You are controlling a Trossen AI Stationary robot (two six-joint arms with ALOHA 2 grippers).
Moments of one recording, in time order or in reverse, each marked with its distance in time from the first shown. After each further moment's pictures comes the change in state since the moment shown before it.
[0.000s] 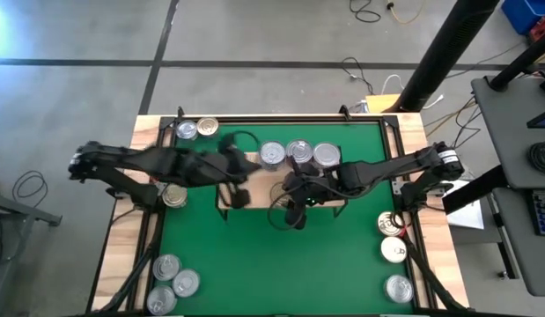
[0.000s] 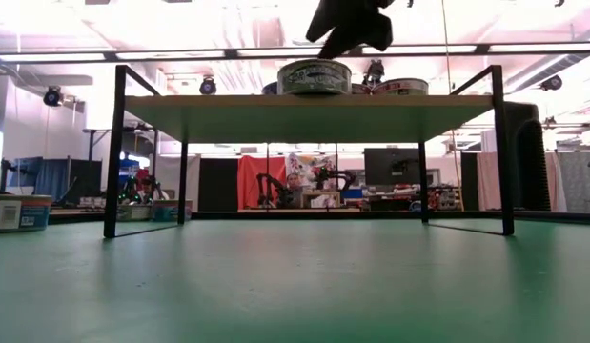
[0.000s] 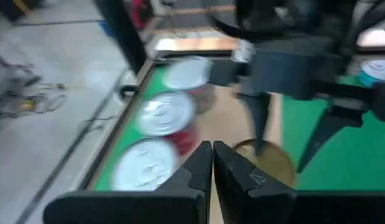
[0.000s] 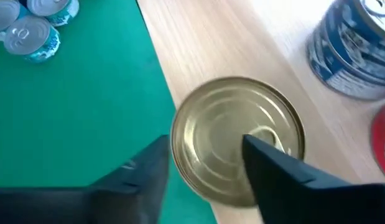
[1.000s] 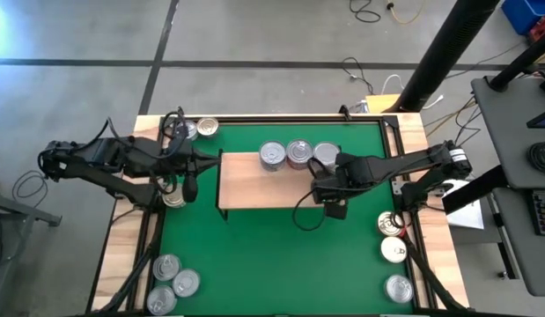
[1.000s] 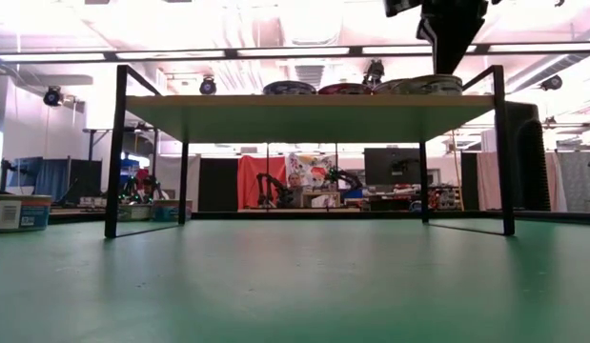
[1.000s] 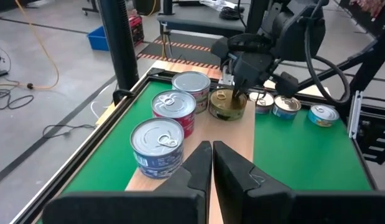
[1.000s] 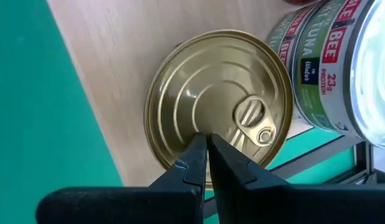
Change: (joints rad) left arm -0.024 -0.428 -0.216 -0.034 0.068 -0.142; right arm -0.008 -0.062 -0.002 -0.698 0.066 -0.043
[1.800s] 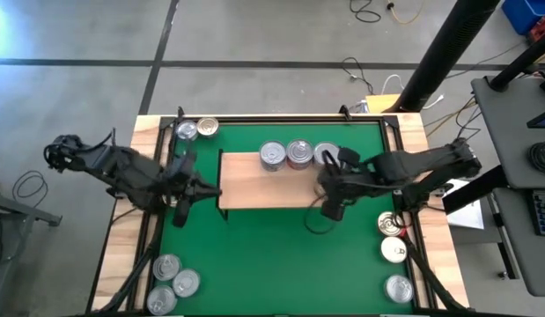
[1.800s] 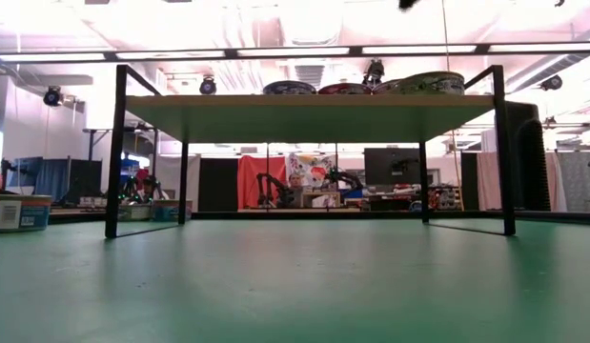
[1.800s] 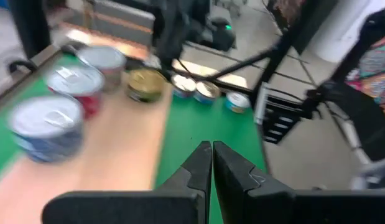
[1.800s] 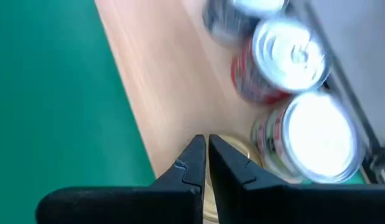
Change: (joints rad) left arm -0.210 0.062 0.033 0.010 0.107 -0.243; right arm 0.114 -0.097 0.153 0.148 0.151 0.077
